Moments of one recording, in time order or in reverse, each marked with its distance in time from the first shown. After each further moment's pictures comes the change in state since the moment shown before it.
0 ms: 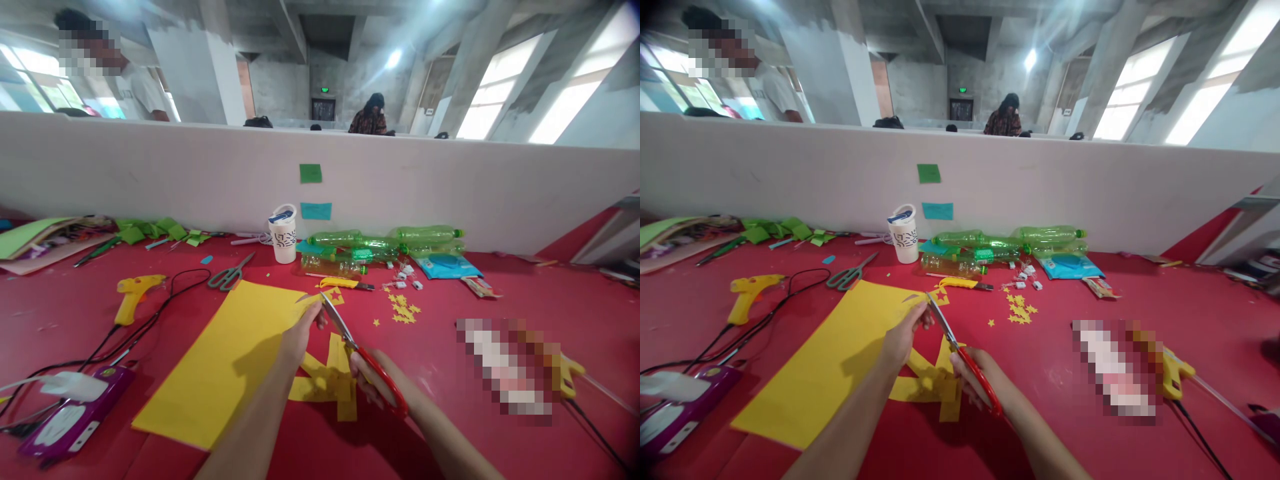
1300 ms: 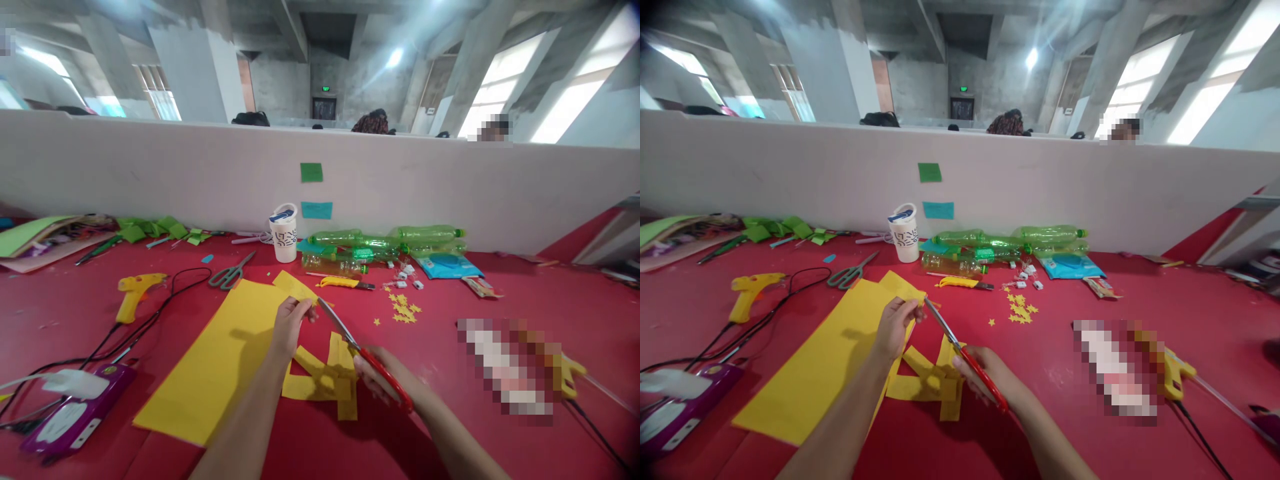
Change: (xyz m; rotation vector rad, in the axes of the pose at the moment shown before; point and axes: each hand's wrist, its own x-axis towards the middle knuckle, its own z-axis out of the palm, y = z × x) left_hand 0.008 0.015 -0.011 -0.178 0.068 0.006; right_hand -0.010 -0.018 -0.010 -0.089 -0.042 -0.049
